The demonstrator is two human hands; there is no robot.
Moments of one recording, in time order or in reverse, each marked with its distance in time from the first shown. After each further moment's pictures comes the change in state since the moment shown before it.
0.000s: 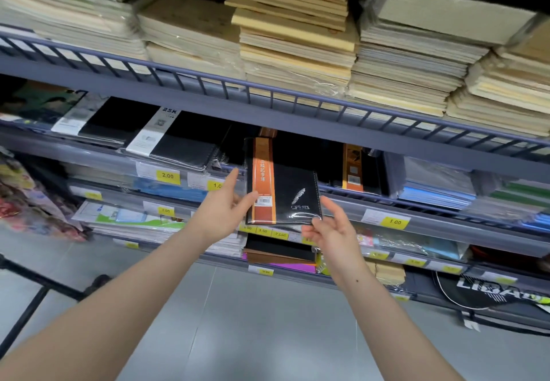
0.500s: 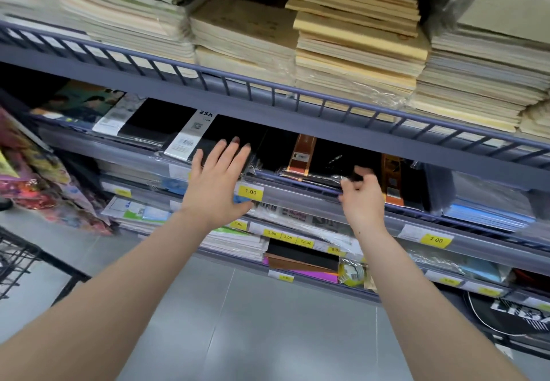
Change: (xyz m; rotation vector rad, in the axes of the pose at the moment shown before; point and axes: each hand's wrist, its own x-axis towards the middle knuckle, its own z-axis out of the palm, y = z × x) left_hand 0.030 -0.043 -0.058 0.800 0.251 0.243; right_hand 0.070 -0.037 0.043 -0.424 0.237 -0.170
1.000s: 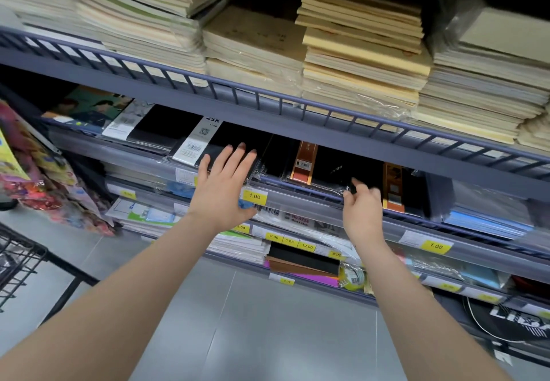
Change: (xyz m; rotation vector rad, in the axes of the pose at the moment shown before) left_hand 0.001 0.000 -0.001 0.016 -0.014 -0.009; right_hand 0.000 0.010 0.003 -0.348 0.000 -0.165
